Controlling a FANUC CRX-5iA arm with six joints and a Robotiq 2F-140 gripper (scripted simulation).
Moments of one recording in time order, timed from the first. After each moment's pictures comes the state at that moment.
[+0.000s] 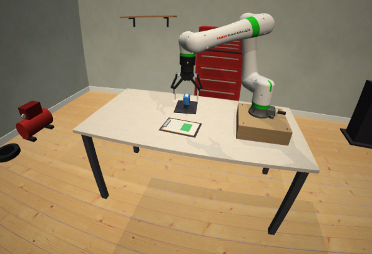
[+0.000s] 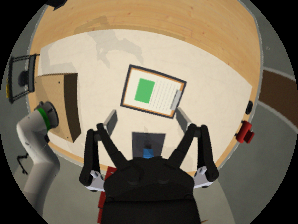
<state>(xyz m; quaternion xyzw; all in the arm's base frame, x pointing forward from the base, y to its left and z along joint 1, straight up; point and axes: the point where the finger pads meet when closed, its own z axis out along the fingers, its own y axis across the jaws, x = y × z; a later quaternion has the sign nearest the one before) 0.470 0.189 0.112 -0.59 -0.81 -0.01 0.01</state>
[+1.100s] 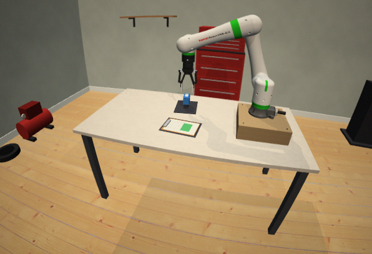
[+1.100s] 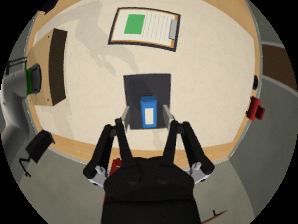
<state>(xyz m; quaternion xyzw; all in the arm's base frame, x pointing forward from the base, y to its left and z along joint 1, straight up) 0.546 -0.069 0.073 -0.64 -0.77 0.00 0.00</state>
